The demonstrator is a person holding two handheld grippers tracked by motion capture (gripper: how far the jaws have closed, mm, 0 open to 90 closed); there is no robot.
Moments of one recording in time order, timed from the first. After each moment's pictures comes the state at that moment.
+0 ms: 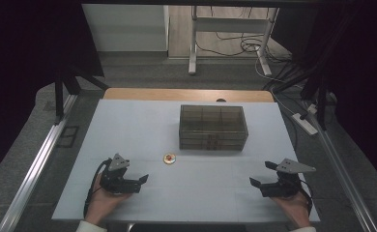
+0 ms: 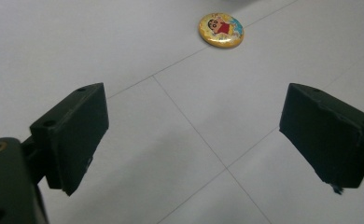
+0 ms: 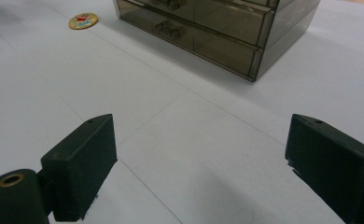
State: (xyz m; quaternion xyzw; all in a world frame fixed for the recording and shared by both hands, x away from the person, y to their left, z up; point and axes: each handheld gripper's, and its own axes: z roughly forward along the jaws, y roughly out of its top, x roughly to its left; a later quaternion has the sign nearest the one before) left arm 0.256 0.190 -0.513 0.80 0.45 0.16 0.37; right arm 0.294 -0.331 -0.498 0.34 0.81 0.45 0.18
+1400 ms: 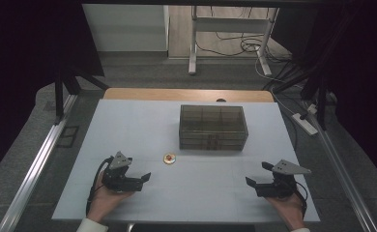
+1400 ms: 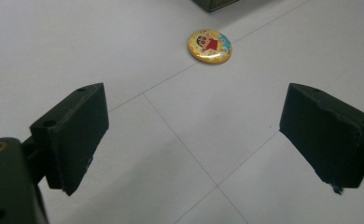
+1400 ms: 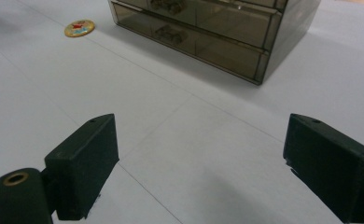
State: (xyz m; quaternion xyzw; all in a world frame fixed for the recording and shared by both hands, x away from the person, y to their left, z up) left arm 0.262 0.185 -0.510 0.80 0.43 0.16 0.39; right arm 0.290 -0.316 -0.502 0.35 0.80 0.46 0.18
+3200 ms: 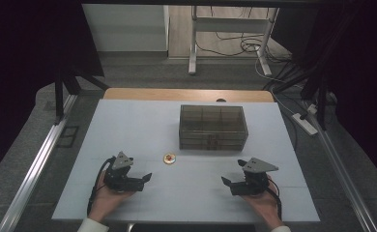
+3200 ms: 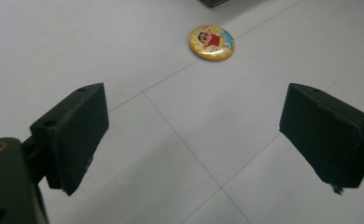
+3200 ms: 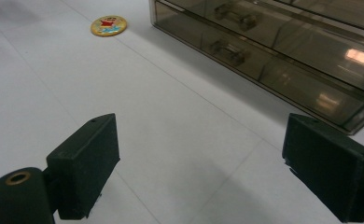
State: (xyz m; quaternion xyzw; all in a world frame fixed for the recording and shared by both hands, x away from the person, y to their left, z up) left arm 0.264 0.182 -0.513 0.80 0.43 0.16 0.39; right arm 0.298 -0.244 -0.513 0.30 0.82 0.44 0.19
